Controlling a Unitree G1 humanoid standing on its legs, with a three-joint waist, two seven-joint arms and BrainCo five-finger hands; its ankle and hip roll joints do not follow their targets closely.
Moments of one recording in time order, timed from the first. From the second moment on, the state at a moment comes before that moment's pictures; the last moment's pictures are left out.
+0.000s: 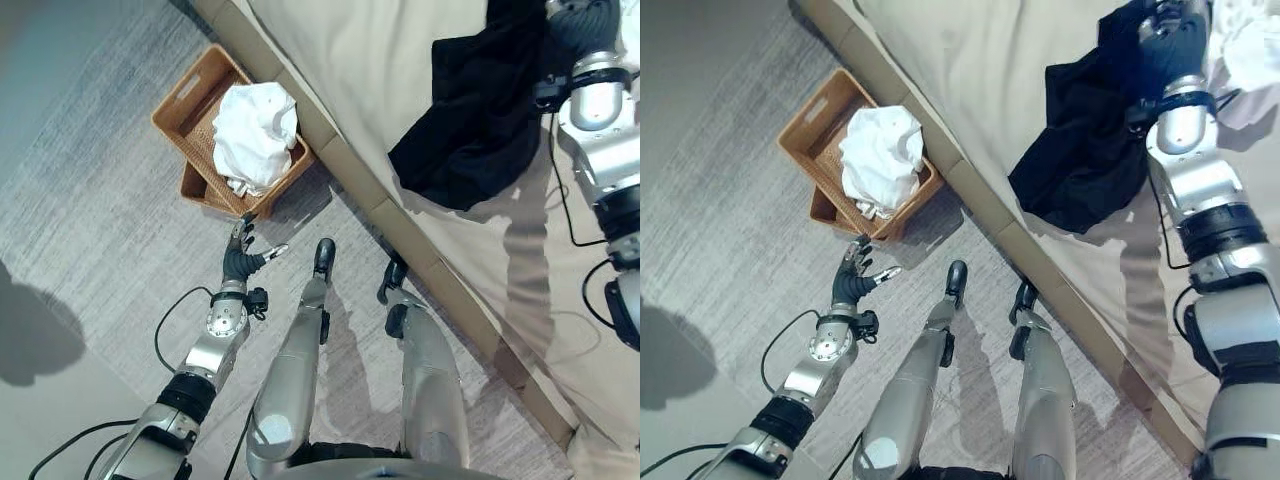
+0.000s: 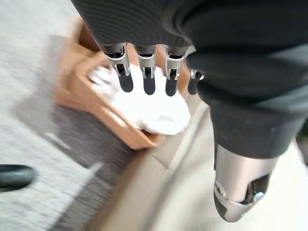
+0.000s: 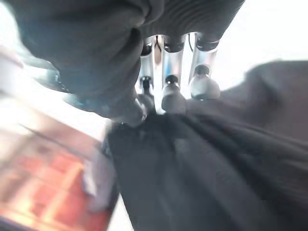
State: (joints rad) left arm -0.26 0.42 -0.32 0.37 -0.35 -0.27 0.34; right arm -1.16 -0.88 0.42 0.57 0.37 -0.13 -0.39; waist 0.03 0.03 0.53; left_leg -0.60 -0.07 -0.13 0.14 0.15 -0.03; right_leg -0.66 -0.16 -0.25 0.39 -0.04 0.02
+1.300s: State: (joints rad) left arm -0.15 0.46 -0.32 0.24 -0.31 -0.18 0.19; right arm -0.74 -0.65 0.18 0.47 0.39 -0.13 -0.26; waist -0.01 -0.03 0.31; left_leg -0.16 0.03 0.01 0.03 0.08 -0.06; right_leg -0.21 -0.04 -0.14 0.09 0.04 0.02
